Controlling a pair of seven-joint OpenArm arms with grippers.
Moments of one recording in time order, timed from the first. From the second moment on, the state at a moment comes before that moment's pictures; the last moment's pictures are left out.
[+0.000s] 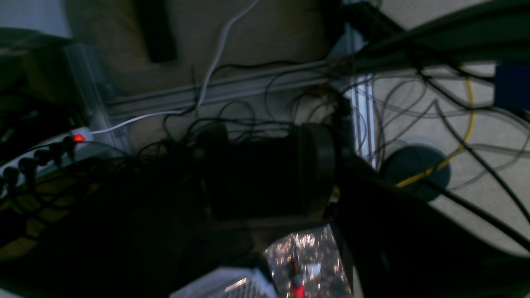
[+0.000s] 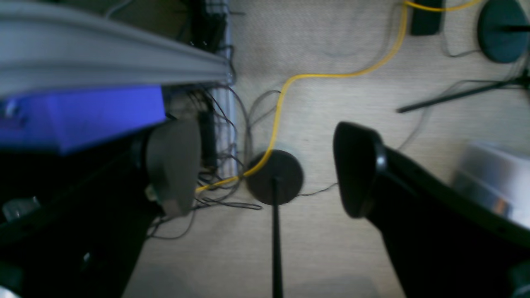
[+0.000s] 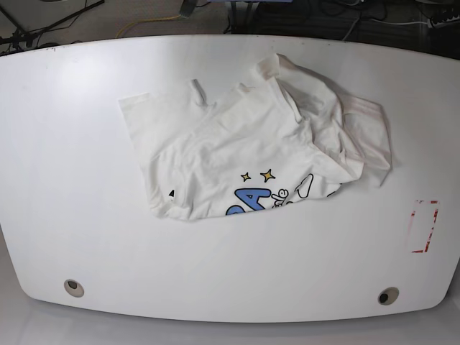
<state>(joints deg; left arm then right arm) 51.1 -14.6 -4.0 67.7 -2.5 -9.0 -9.9 -55.8 -7.4 19.3 83.1 -8.0 20.5 -3.4</state>
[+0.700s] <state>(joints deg) 68.0 -14.1 -14.5 102.9 -8.3 -9.3 -9.8 -70.8 -8.1 19.4 112.3 11.4 20.5 -3.7</state>
